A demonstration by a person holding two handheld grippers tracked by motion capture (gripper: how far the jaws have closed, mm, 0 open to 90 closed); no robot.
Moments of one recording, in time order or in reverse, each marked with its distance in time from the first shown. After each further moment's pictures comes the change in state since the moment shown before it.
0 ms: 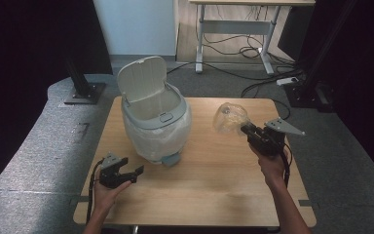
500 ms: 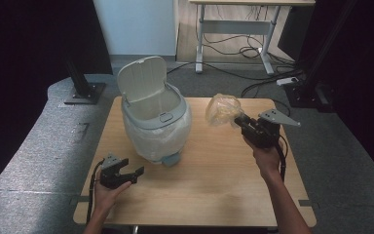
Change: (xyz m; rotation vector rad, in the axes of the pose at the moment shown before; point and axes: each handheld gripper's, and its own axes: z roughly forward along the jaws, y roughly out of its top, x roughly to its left) left arm 0.000 -0.003 0.002 0.008 -0.010 -0.012; right arm 0.019 0.030 0.006 -0.031 0.036 -0.036
